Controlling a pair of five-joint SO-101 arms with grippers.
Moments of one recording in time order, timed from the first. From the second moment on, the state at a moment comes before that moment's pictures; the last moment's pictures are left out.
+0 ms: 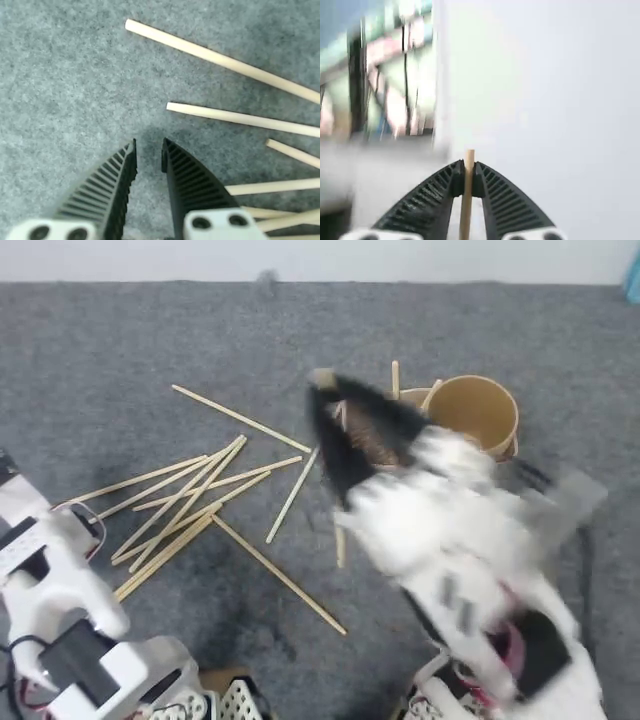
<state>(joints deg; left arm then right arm) -50.6 -7.7 48.9 42.9 3.1 -39.9 -72.0 35.6 18.8 -6.1</state>
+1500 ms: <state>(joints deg) -50.6 -7.7 48.9 42.9 3.1 -23.4 -49.2 70.9 -22.2 -6.1</state>
